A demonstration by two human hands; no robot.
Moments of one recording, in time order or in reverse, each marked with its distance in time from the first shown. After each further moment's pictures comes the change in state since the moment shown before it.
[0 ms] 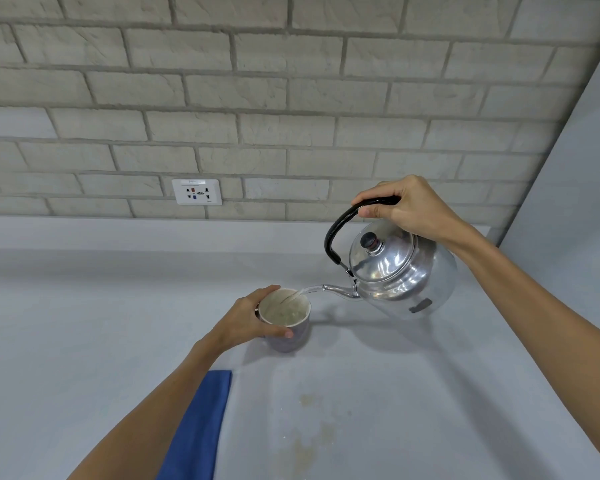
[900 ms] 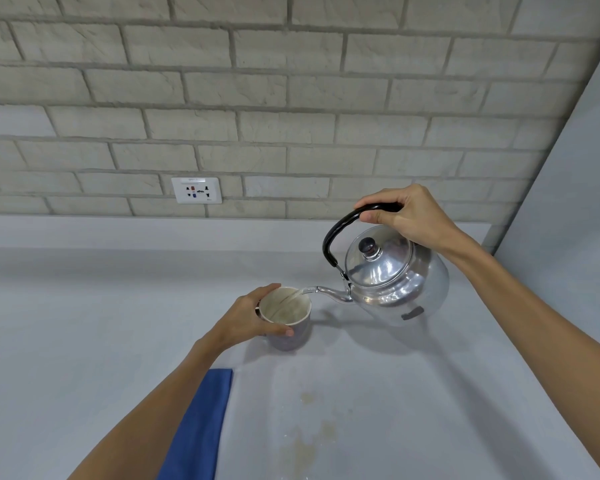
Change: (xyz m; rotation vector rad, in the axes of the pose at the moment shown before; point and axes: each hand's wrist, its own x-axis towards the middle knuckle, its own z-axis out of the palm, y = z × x) left_hand 0.000 0.001 0.000 -0.033 -0.010 -0.005; right_hand -0.006 0.019 0.010 0.082 0.041 0.023
